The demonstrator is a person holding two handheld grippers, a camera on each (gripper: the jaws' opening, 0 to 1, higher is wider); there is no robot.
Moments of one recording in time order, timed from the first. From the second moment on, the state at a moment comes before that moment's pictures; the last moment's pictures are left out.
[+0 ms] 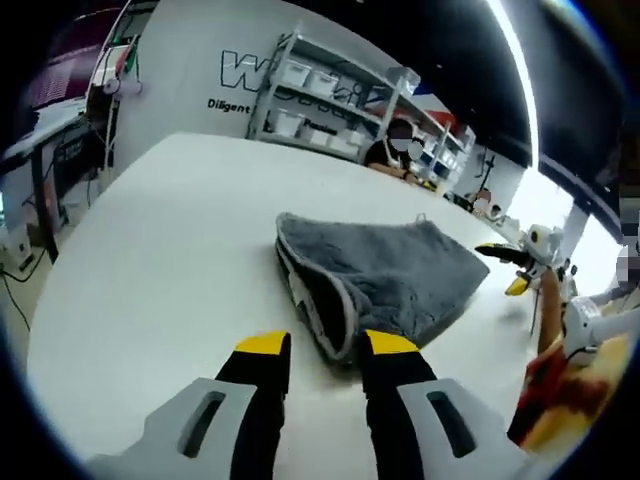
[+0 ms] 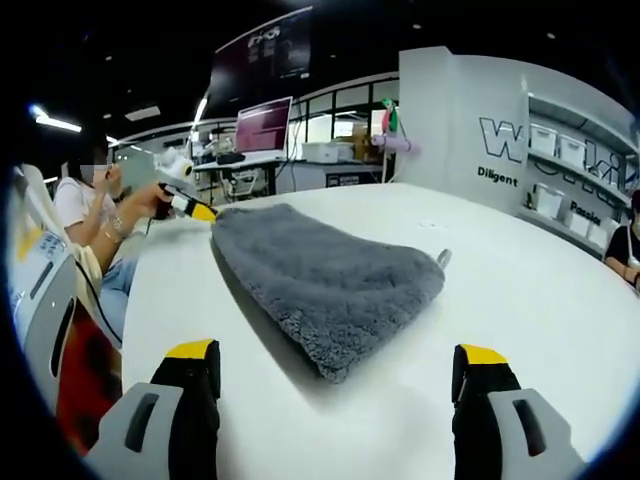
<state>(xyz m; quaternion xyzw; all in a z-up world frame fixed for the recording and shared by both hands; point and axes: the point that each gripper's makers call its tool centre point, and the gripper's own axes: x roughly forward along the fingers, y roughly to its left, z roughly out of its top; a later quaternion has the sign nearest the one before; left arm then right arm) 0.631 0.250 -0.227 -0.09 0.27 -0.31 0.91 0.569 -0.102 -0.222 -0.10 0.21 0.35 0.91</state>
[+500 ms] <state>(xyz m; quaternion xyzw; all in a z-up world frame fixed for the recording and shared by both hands) 0.603 0.230 -0.197 -0.08 0.23 -0.32 0.91 0.573 -0.101 -0.220 -0.09 0.21 0.34 0.91</state>
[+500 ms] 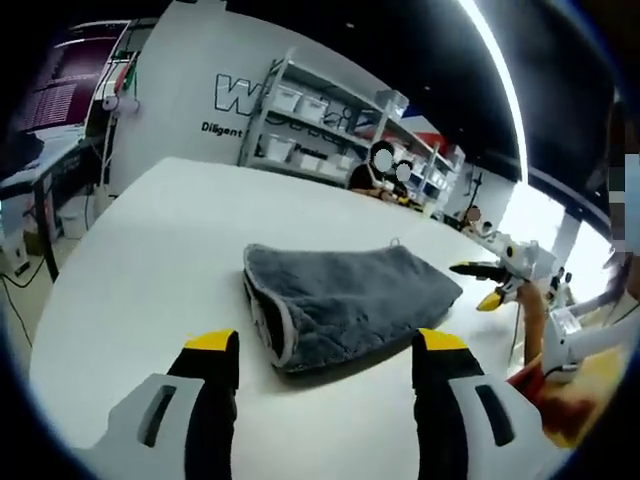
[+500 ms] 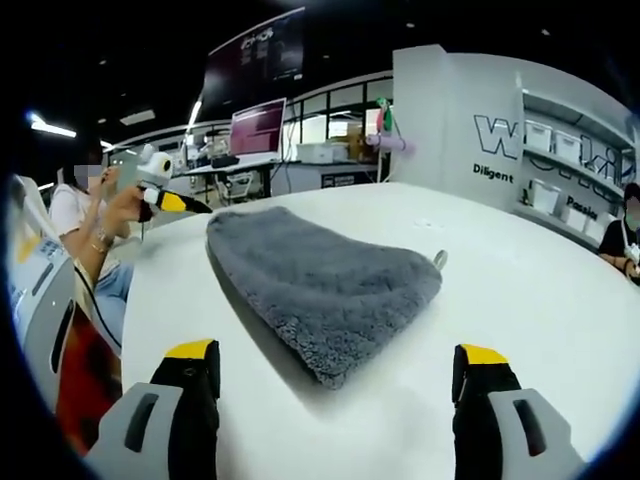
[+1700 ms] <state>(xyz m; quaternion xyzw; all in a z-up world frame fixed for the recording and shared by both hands) 0.580 0.266 -0.221 0.03 0.23 -0.34 0.91 0.601 -0.100 -0.192 0.01 0.17 0.27 0.95</state>
